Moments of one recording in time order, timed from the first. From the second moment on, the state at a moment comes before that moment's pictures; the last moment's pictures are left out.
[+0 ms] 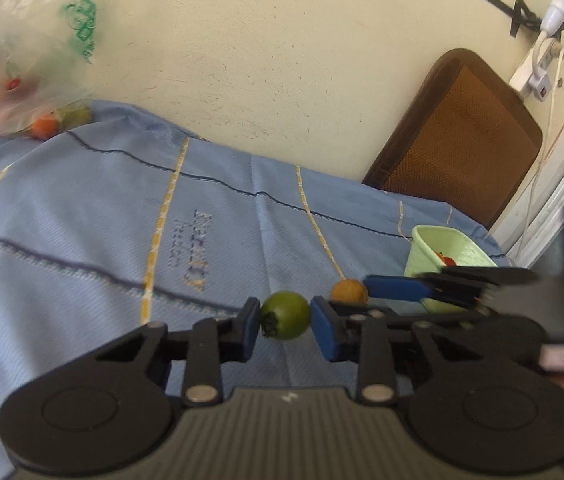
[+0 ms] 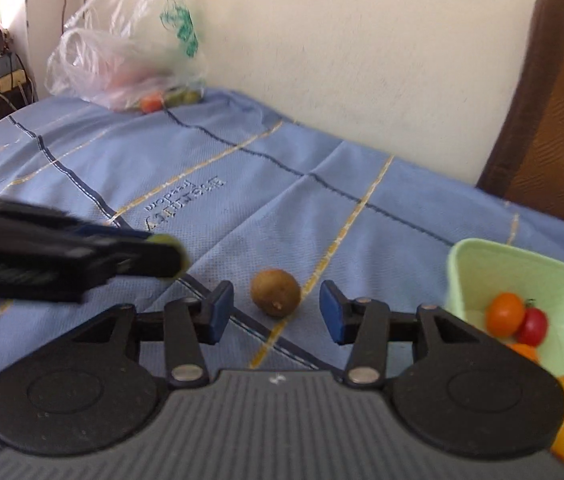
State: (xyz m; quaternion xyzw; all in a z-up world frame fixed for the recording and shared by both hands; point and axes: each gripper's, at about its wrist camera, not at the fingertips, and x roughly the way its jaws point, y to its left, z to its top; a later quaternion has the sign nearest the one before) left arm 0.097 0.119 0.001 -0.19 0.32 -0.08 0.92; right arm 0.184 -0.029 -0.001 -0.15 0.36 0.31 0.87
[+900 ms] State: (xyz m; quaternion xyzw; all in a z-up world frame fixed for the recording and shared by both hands) left arm 0.014 0.009 -0.005 -0.02 0.32 -0.15 0.93; right arm 0.019 -0.147 -0.022 -0.06 0.26 0.24 0.93
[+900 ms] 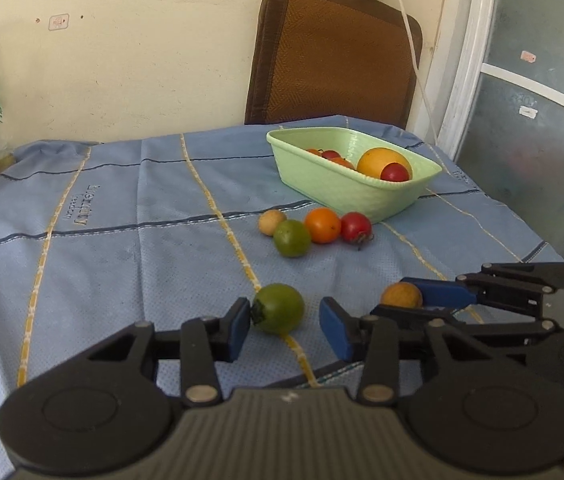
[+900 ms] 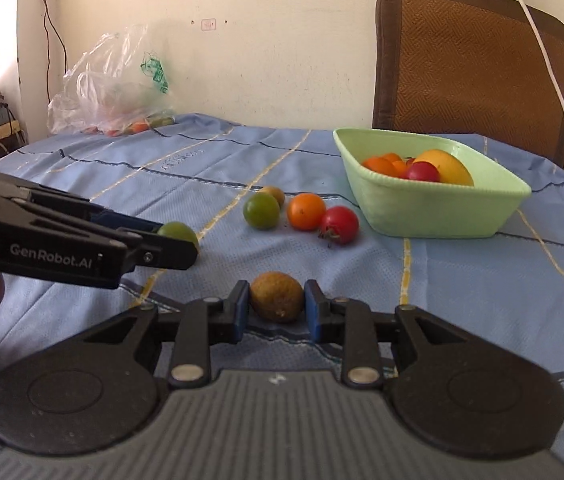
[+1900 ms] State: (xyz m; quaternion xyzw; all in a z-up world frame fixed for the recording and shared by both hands) left arm 0.138 -0.065 0.056 -0.07 0.30 -0.22 0.93; right arm 0.090 -0.250 0.012 0.06 0.18 0.12 0.98
